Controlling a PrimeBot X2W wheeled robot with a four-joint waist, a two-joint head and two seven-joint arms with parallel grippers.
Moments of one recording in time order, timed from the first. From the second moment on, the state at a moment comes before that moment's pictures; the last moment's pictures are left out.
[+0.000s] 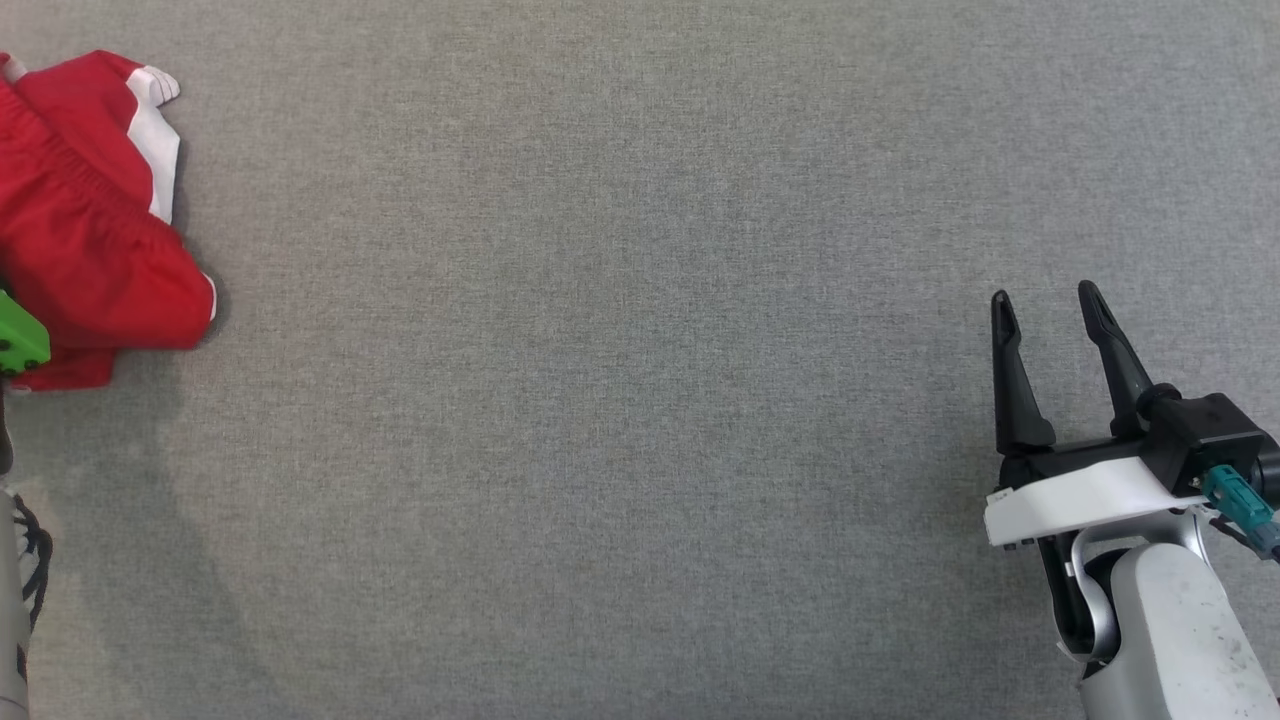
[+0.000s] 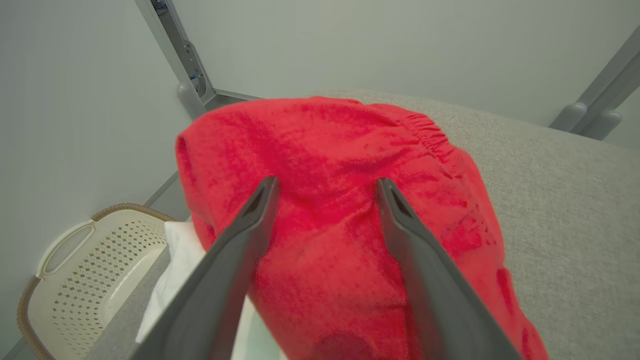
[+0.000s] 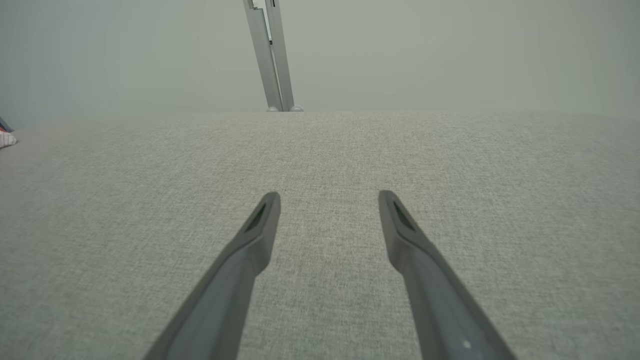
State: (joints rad) left arm -0.80 0.40 0.11 0.85 -0.40 -0.06 -0.03; right arm -0.20 -0.06 -0.04 0.10 0.09 0.13 -0.24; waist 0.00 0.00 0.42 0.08
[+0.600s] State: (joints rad) left arm -0.82 0.41 0.06 1.04 -0.44 -0.11 0.07; right arm -0.20 -0.06 -0.03 0.11 0.08 0.13 -0.24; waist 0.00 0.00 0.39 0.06
